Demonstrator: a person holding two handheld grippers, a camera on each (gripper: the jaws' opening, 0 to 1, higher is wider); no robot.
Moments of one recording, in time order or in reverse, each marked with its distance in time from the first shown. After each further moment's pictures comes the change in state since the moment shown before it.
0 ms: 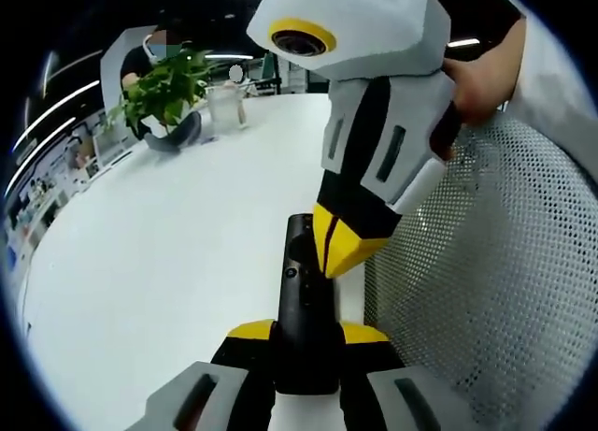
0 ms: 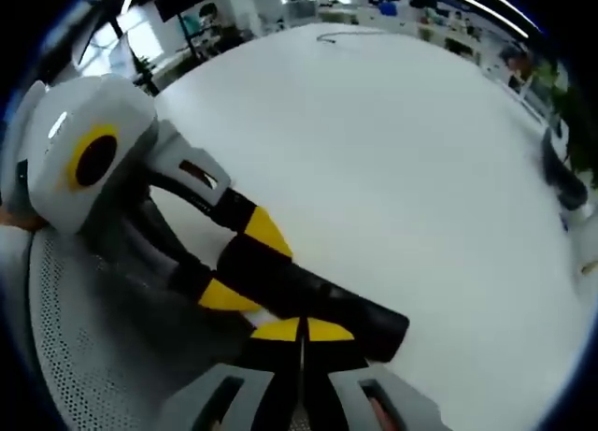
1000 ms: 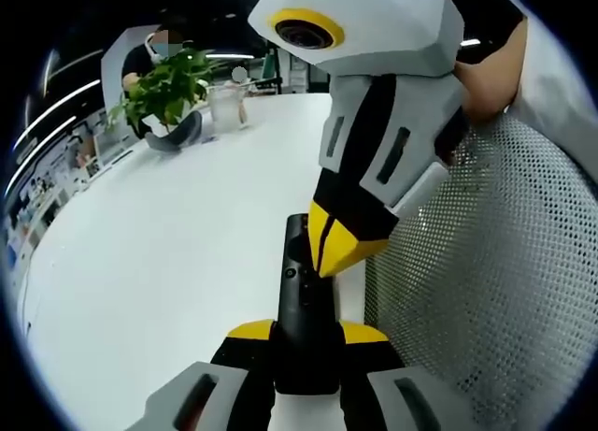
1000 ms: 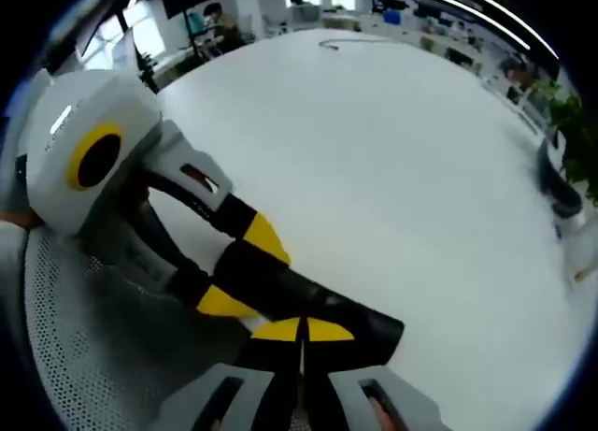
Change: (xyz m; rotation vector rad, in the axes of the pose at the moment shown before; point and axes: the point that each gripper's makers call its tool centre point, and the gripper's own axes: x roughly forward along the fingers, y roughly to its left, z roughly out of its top) left arm 0.000 0.000 0.001 0.001 0.002 0.002; right arm -0.004 -0.010 0.006 0.021 -0.030 -0.048
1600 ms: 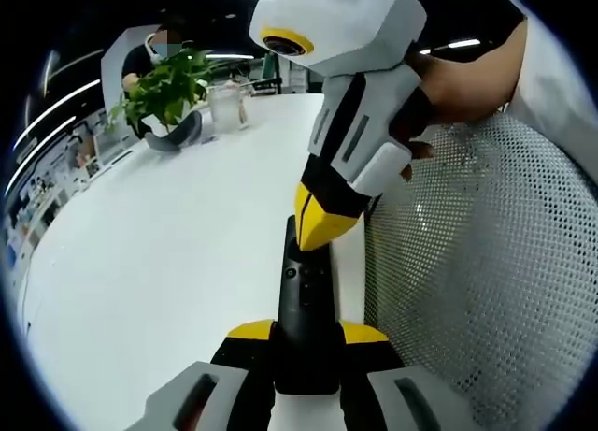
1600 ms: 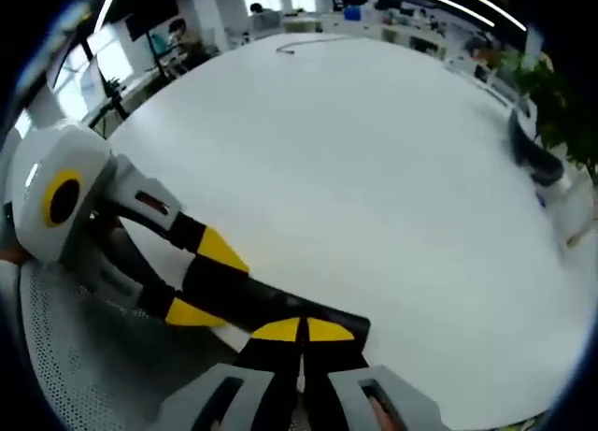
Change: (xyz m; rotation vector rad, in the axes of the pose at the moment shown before) left arm 0.000 0.000 0.000 -0.004 -0.001 -0.002; right arm 0.000 -0.021 -0.001 0.090 -0.014 -0.053
